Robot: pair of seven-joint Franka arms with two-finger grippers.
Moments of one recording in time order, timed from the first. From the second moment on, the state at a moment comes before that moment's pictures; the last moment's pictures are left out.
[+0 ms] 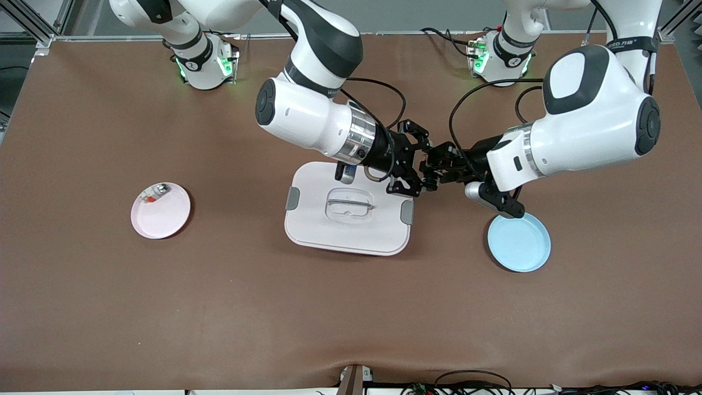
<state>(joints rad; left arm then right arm) -0.18 0.27 -0.17 -1.53 -0.64 1.81 0.02 0.75 0.69 0.02 -1.07 0.86 2.36 2.17</state>
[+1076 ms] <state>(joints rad) -0.18 0.27 -0.17 -1.53 -0.65 1.78 0.00 0.75 0.69 0.02 -1.06 0.87 2.38 2.22</state>
